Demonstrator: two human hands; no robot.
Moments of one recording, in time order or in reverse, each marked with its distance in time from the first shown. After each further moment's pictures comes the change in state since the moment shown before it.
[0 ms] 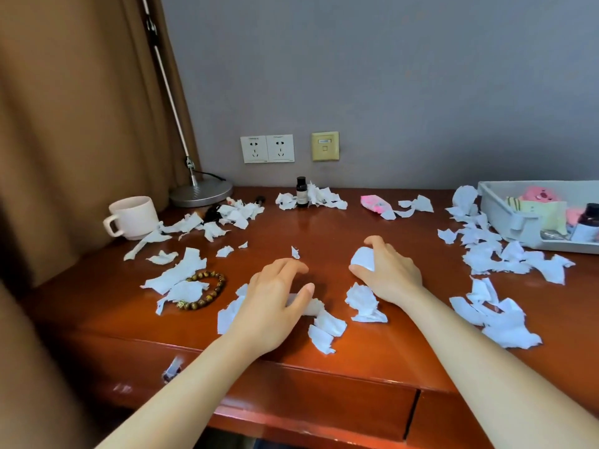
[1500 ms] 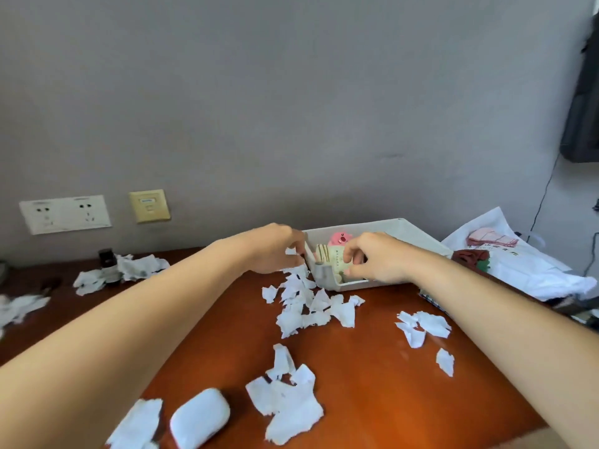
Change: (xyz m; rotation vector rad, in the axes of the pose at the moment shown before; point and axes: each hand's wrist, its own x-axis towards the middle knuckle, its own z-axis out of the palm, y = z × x) left_hand 0.216 0.245 0.057 0.304 -0.408 0.627; right_hand 0.013 0.198 -0.206 -0.117 -0.064 0.023
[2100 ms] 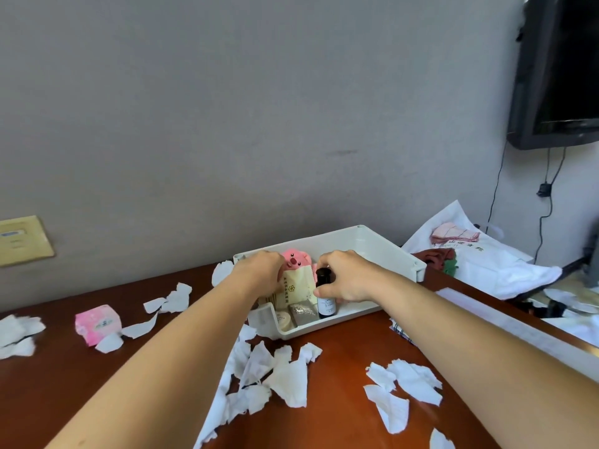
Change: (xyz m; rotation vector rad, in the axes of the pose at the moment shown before) left_hand 0.181 0.010 0.087 0.020 -0.003 -0.146; right_hand 0.087 0.099 0.034 0.142 0.070 0.158
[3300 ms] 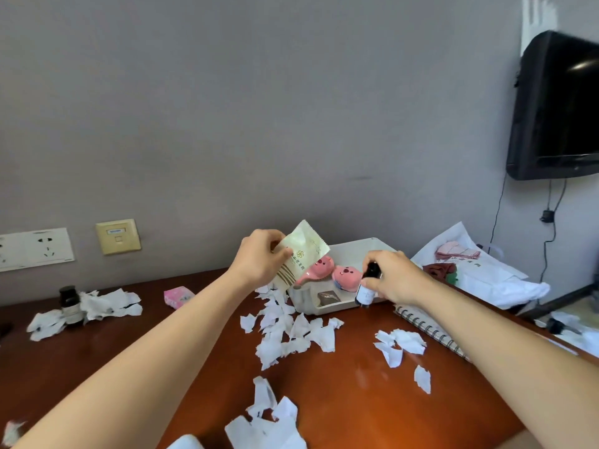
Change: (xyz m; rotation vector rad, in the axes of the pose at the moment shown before) left_hand -0.166 -0.015 -0.085 -0.663 0.419 -0.022; right_hand -0.105 -0.039 -0.036 -0.048 0.185 0.048
